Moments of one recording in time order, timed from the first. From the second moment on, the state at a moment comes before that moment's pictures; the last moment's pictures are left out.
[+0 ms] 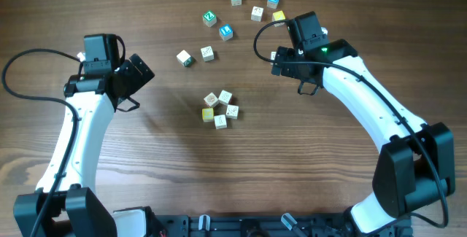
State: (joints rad) left arm 0.09 1.48 1.07 -0.69 -0.08 -0.60; right arm 0.36 1.76 1.32 -0.74 0.14 0.55
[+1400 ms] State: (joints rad) left arm 0.09 1.48 1.07 -0.69 -0.08 -0.60; right arm 0.37 1.76 1.32 -0.69 0.02 0.50
